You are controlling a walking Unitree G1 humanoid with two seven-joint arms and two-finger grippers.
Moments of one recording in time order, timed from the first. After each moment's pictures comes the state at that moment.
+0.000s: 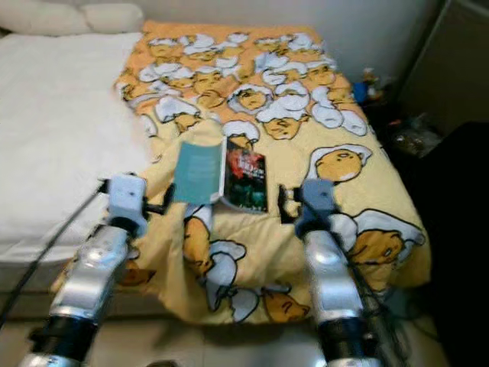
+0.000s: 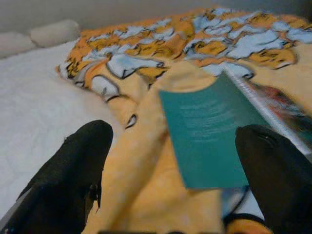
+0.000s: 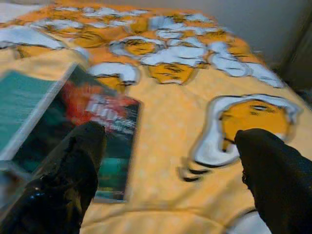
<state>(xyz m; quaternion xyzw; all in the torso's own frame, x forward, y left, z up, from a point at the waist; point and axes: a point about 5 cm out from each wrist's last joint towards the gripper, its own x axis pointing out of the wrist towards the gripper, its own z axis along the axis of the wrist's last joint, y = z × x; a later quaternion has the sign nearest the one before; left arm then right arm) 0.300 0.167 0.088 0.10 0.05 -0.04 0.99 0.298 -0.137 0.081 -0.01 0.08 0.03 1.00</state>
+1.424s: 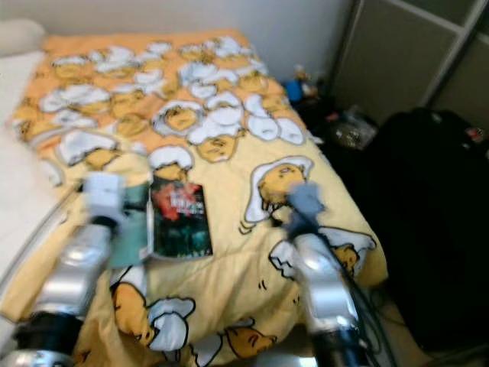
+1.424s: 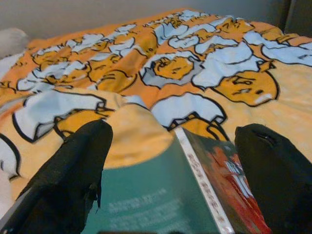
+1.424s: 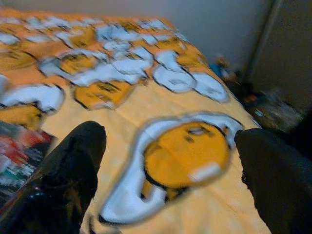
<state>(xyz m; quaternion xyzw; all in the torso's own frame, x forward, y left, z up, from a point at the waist) 0.306 0.189 0.093 0.09 0.06 0.00 0.99 0.294 -0.129 0.090 -0.02 0.06 0.07 1.00</state>
